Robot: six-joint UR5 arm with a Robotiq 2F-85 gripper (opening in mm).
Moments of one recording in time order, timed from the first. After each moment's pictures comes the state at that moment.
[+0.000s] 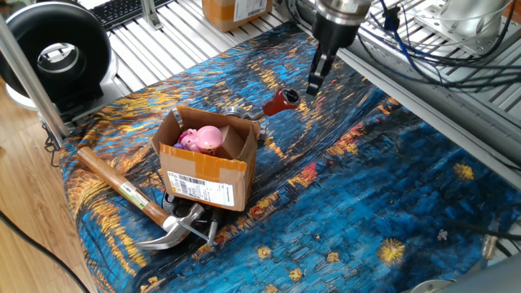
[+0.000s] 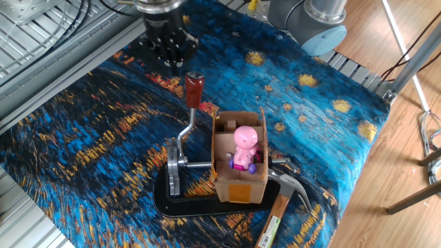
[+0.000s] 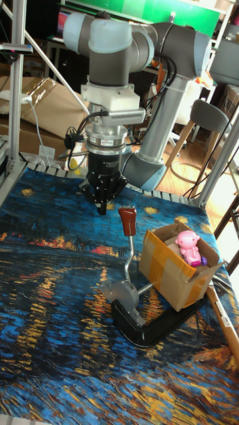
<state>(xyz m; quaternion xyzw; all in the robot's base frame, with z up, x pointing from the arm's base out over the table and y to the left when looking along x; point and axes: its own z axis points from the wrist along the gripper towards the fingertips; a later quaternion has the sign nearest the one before) 0.466 -0.022 0.172 -0.25 0.96 0.07 0.05</state>
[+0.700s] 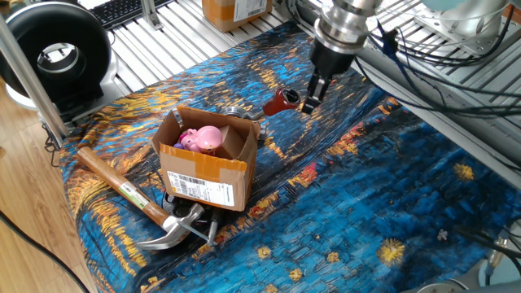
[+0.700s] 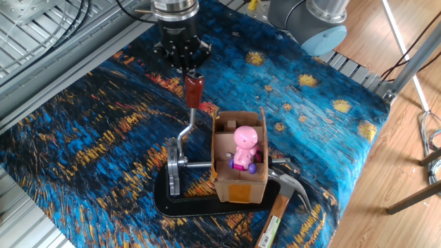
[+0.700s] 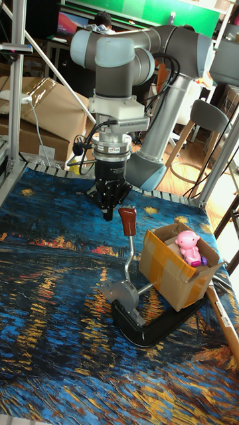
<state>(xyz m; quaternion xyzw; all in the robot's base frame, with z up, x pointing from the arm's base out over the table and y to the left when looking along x) 0.445 -0.007 0.151 -0.30 0.95 0.08 0.09</state>
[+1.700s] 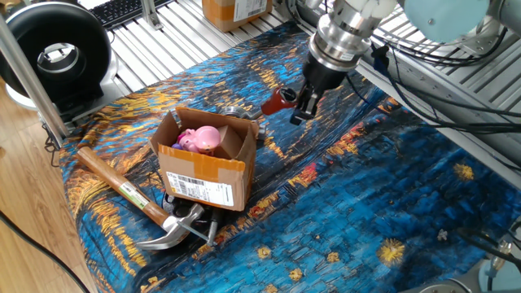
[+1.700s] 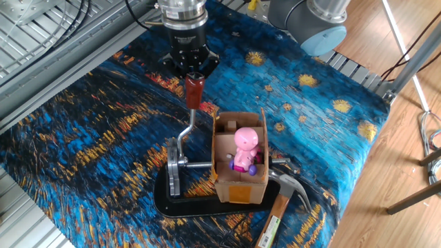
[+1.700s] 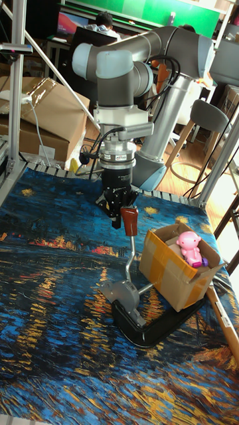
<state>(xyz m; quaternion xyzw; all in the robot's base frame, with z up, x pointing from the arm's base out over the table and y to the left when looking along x) 0.467 0.028 0.140 -0.31 0.93 0.10 0.14</state>
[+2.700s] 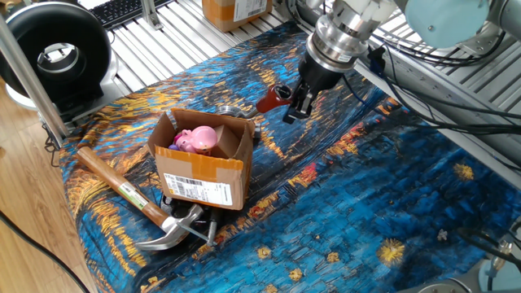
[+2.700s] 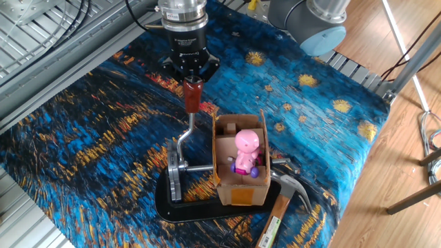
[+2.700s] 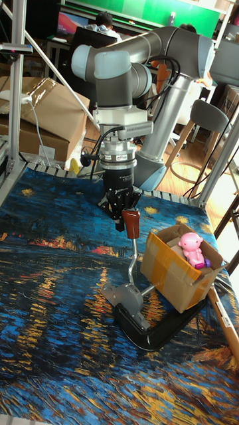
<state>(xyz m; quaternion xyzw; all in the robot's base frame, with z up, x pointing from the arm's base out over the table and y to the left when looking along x) 0.471 0.030 0.142 -0.31 0.93 0.10 0.15</state>
